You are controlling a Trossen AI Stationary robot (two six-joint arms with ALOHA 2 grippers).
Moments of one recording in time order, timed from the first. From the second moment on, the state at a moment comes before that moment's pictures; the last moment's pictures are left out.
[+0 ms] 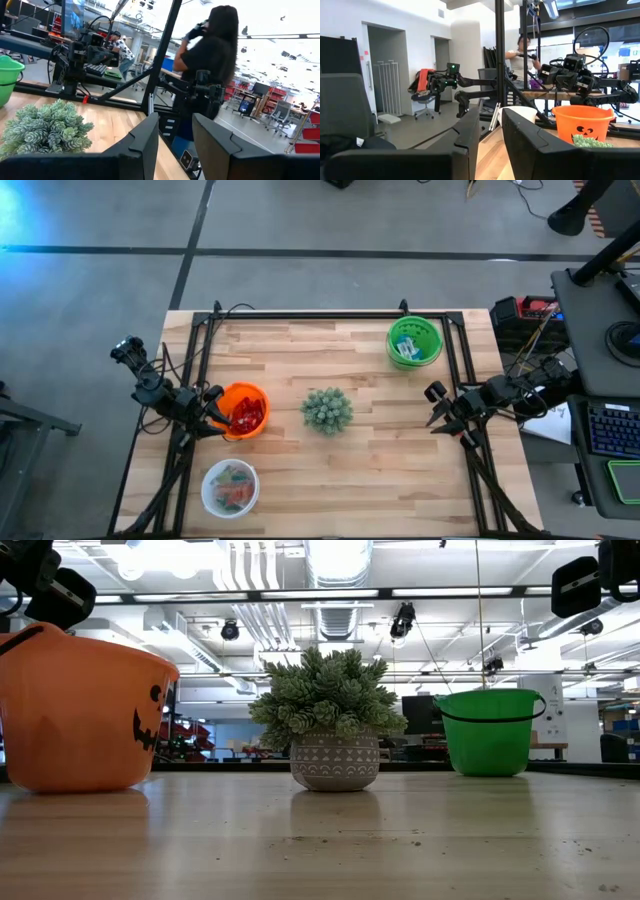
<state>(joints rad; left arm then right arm) -0.80 0.01 0.10 0.10 -0.43 -0.26 0.37 0.04 0.01 0.29 -0.15 0.07</state>
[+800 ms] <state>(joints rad) -0.80 0.01 0.10 0.10 -0.43 -0.26 0.37 0.04 0.01 0.29 -0.15 0.07</state>
